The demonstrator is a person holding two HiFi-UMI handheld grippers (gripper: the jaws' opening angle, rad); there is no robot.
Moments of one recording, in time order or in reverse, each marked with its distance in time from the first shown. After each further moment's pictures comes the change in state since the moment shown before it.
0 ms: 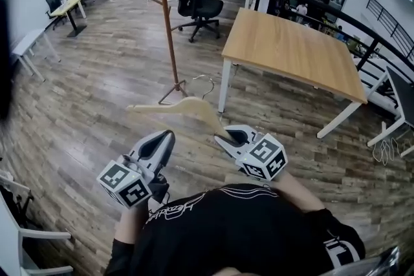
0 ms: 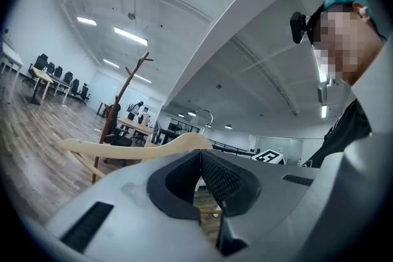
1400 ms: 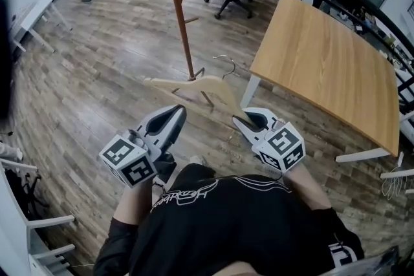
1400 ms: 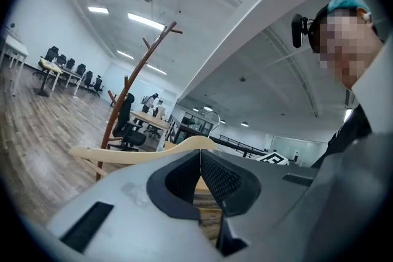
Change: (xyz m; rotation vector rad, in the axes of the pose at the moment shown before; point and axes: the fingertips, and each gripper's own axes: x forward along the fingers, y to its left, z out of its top) left arm 0.262 0.252 0.039 -0.077 0.058 0.118; right arm 0.174 -0.316 0.019 0.004 0.046 0.072
